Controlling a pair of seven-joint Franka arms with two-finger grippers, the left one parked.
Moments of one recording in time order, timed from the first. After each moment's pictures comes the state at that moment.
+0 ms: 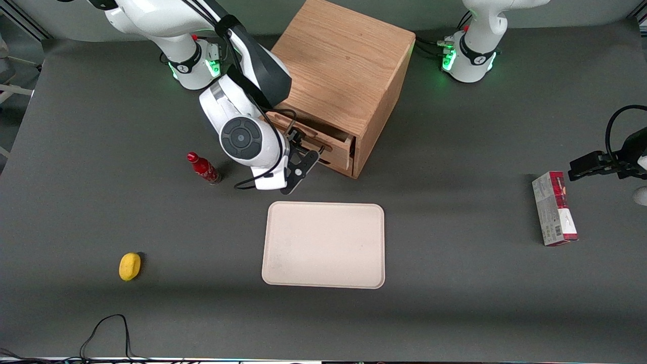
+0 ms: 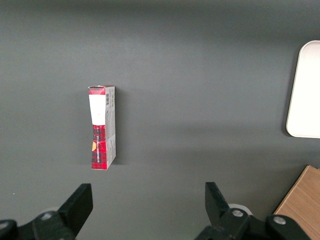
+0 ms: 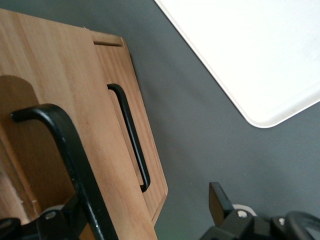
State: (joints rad) arm 0.55 0.49 0.07 -1.45 0.21 1.70 -0.27
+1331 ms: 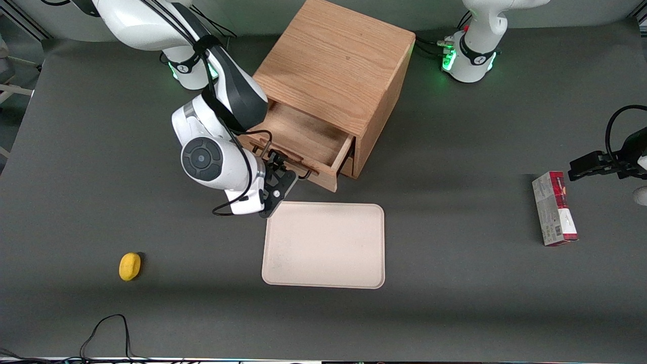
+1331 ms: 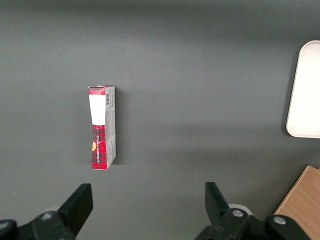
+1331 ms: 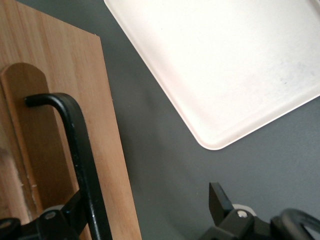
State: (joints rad) arm 0.45 0.52 0.07 -1.41 0.19 1.77 -0.44
